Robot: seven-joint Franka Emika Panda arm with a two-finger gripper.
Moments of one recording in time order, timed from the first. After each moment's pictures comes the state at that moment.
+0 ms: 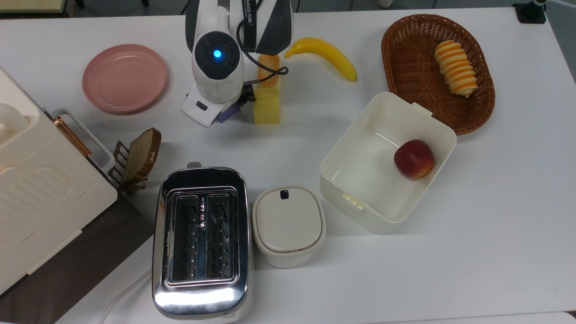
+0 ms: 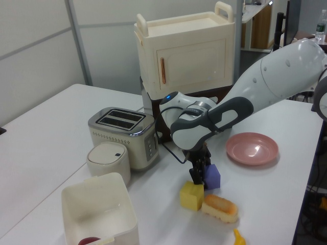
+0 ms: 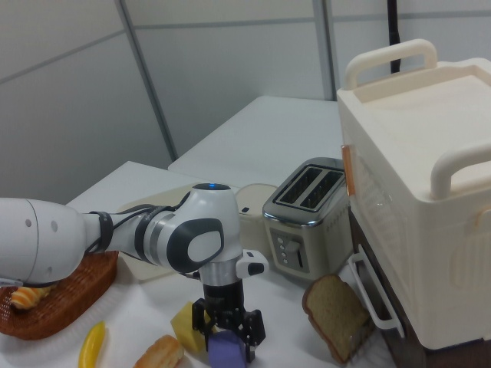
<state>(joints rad) 0.05 0.35 -0.10 -1.89 -0.13 1.92 -0.22</state>
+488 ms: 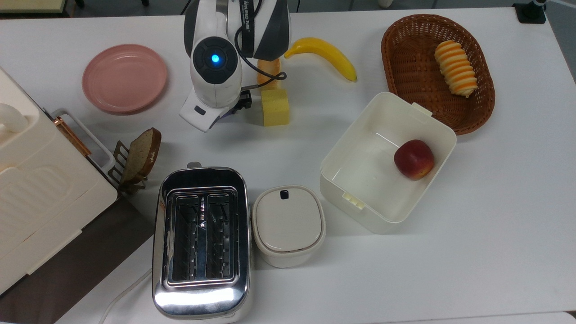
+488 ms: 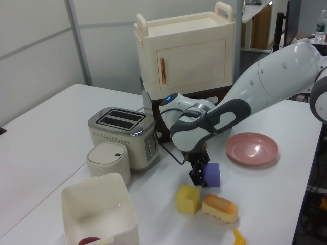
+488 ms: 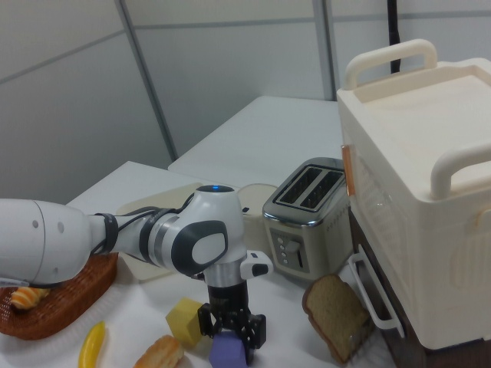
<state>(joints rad) 0.05 0.37 -0.11 -1.87 -0.13 1.94 -0.22</state>
